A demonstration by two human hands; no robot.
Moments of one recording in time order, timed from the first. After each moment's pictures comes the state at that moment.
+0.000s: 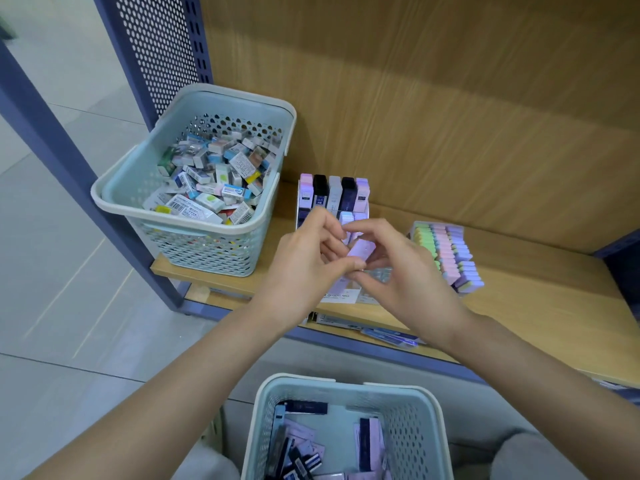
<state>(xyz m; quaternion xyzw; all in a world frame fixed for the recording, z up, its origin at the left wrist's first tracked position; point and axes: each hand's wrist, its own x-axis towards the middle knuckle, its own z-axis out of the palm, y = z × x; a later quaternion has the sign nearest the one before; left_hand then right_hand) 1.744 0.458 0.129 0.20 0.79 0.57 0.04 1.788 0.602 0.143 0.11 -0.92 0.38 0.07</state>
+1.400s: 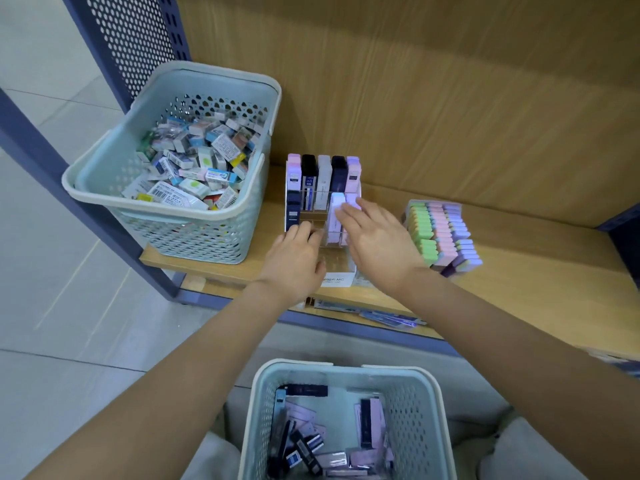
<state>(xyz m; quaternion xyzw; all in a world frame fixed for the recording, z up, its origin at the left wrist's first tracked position) 1.711 0.473 0.050 0.29 0.95 0.13 0.04 1.738 0.627 0.073 0.15 -0.98 -0.06 0.14</state>
